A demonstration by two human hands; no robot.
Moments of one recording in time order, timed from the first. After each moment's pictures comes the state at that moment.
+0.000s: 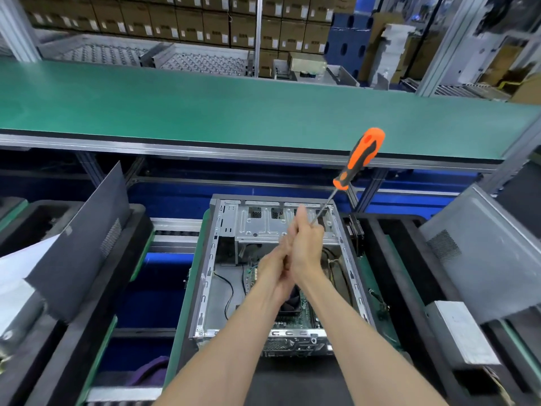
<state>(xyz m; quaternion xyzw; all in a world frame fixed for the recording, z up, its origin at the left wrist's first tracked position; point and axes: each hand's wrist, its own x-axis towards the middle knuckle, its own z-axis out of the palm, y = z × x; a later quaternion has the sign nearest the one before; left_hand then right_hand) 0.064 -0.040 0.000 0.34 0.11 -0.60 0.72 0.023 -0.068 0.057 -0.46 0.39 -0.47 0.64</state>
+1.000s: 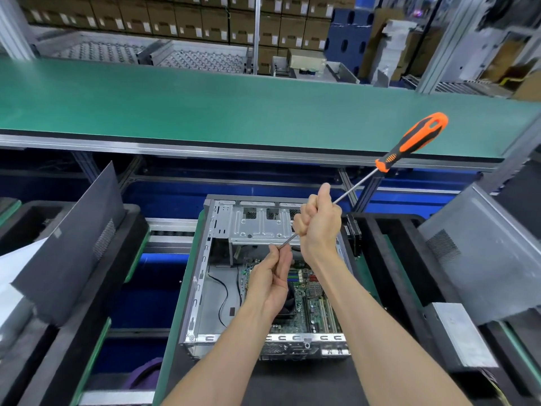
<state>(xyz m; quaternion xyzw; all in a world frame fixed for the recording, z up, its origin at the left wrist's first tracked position) 0.055 -0.028 0.009 0.22 0.20 -0.58 0.76 0.009 -0.109 0.085 -0.42 0.31 -0.53 0.67</state>
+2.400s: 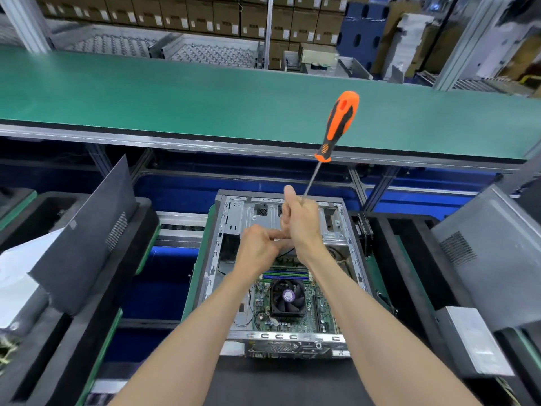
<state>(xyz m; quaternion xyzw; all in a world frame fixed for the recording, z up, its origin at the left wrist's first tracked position) 0.128 -0.038 0.015 0.72 -0.42 -0.29 0.47 0.045 -0.098 0.076 -0.59 0.36 -0.39 0.61</state>
